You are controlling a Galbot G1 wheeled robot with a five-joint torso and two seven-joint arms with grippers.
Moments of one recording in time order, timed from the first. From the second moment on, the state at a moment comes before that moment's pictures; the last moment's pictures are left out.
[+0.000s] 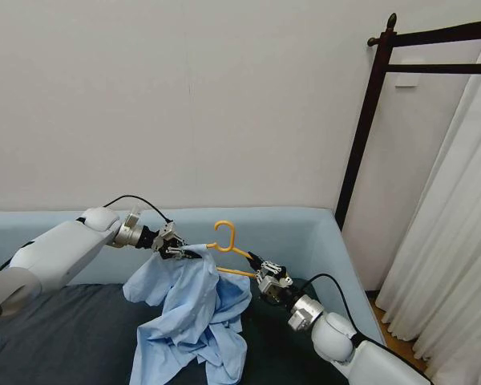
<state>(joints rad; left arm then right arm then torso) -0.21 -0.92 0.88 -0.71 -0.90 -0.23 1.30 -0.65 1.00 -0.26 1.49 -0.31 0.30 0.19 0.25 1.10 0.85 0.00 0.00</state>
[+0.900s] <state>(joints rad) -0.08 -0.75 0.78 -0.84 -0.92 -0.27 1.27 -0.96 0.95 -0.16 1.69 0.08 0.21 0.11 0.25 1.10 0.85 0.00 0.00</state>
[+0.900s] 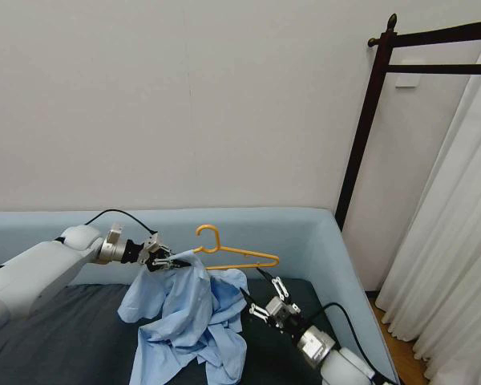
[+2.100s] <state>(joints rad) -0.06 -0.71 0.80 -0.89 -0.97 -0.27 1.24 -0.56 1.45 -0.27 0.94 0.58 -0.03 0.16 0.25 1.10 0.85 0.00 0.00</state>
